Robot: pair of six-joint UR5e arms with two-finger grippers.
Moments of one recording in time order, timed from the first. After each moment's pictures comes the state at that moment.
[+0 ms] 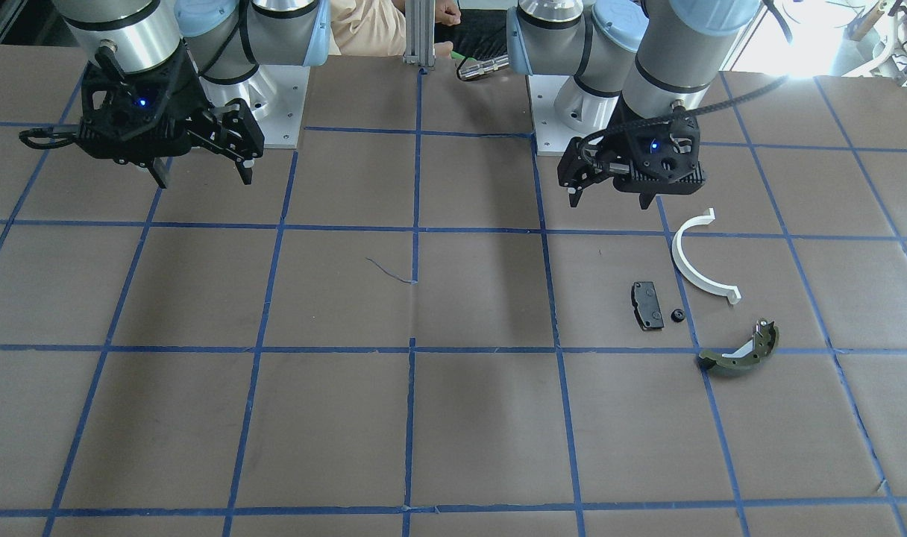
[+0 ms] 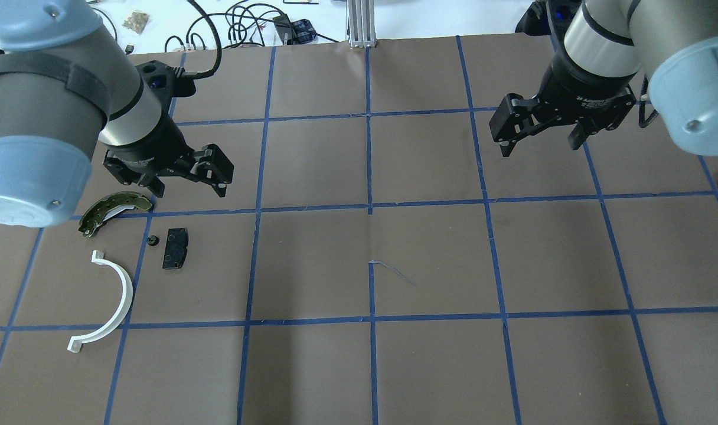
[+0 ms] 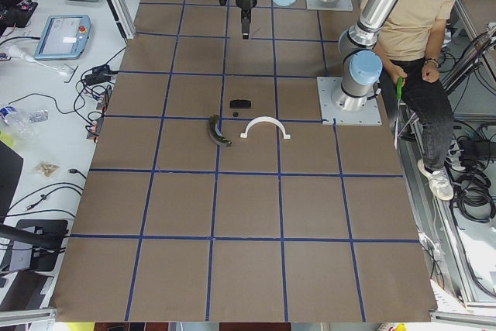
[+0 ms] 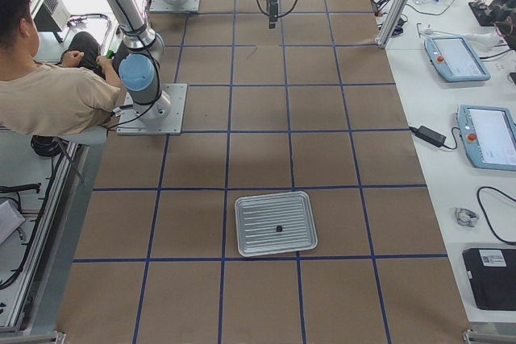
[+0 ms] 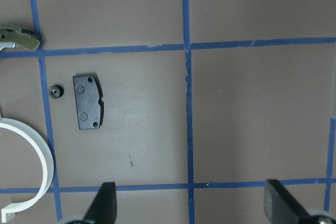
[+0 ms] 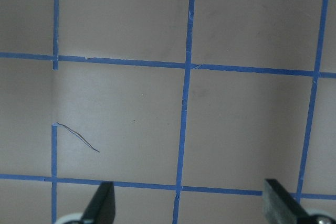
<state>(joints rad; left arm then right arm) -1.58 -1.50 -1.75 -1.44 1.60 0.02 1.58 -1.63 1.65 -1.63 -1.55 -0.07</state>
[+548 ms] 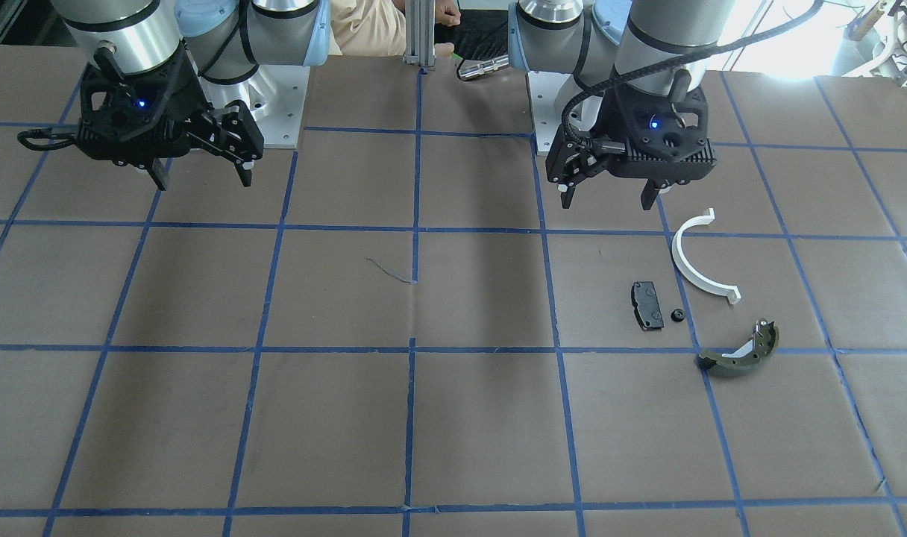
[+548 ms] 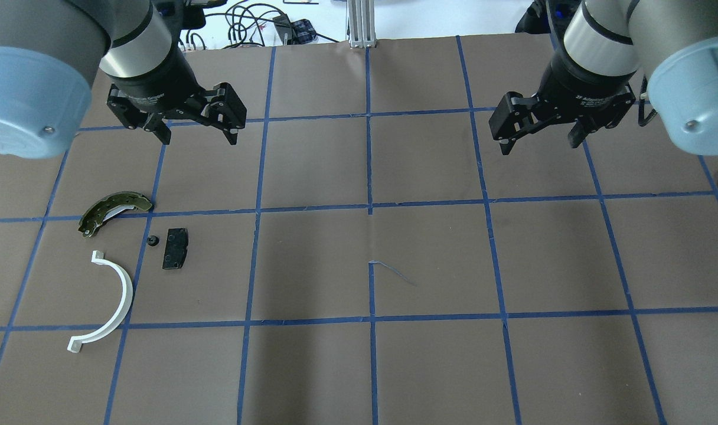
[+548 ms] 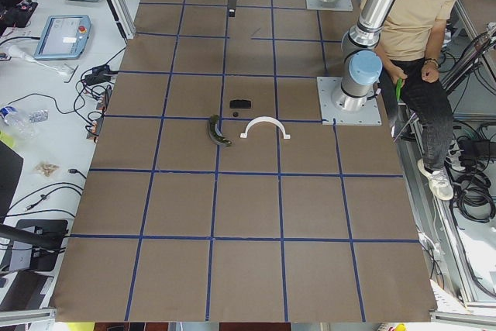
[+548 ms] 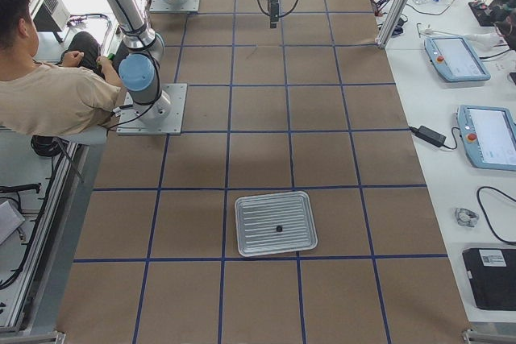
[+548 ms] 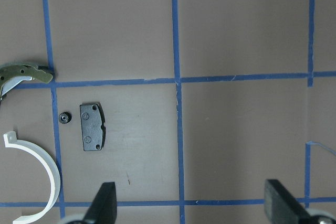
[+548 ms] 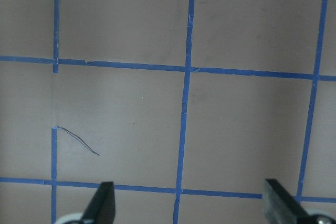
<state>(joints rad) -1.64 -1.58 -1.58 -1.48 1.61 -0.03 1.58 -1.63 1.65 -1.63 -1.55 -0.07</state>
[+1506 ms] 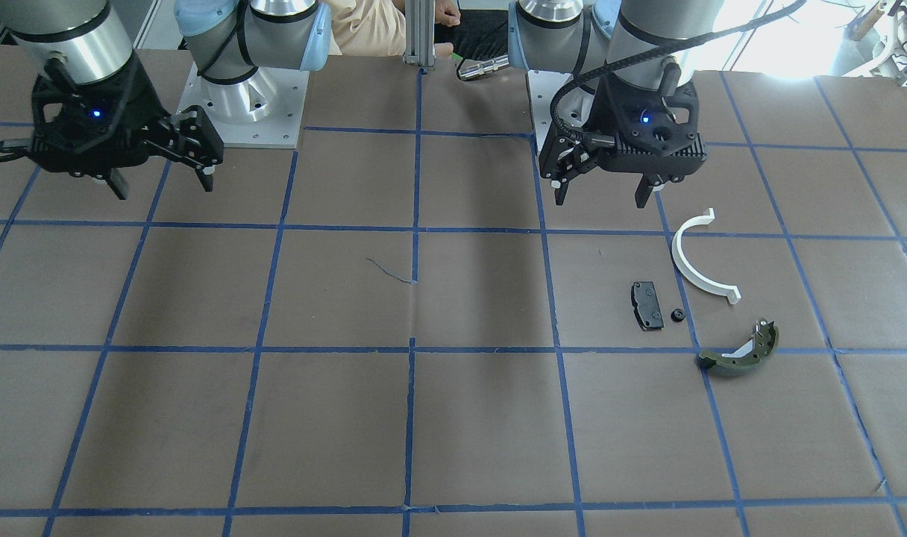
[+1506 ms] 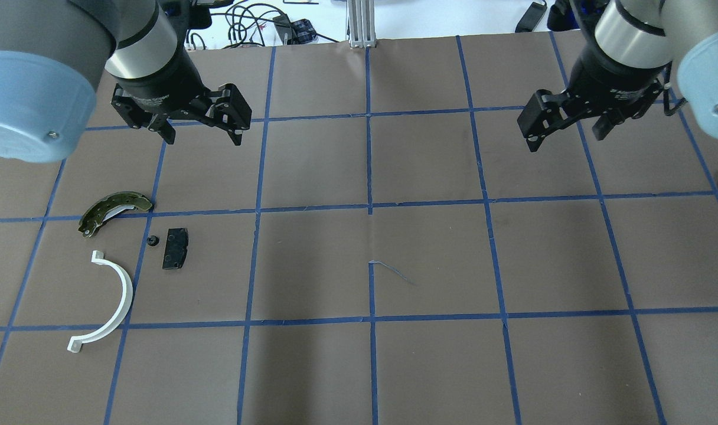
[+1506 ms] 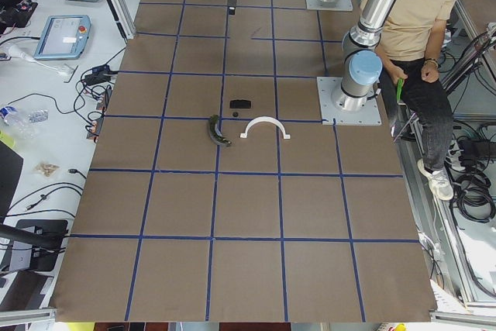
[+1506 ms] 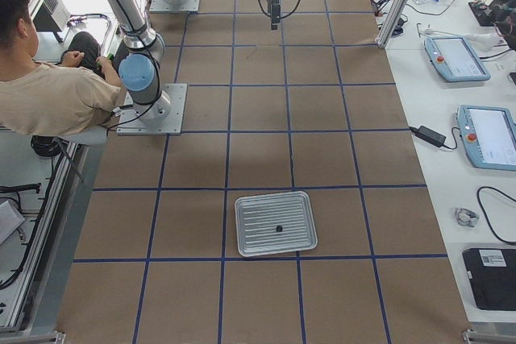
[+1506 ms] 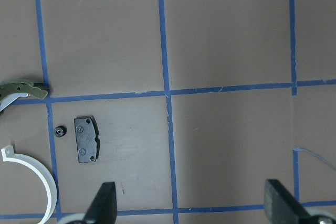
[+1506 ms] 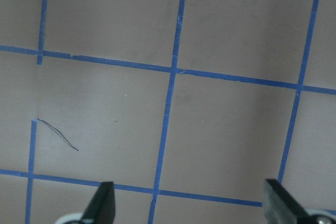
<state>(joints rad) -1.65 -1.57 -1.58 -1.48 1.61 -0.03 1.44 -1.63 1.65 -1.63 -1.57 -0.28</state>
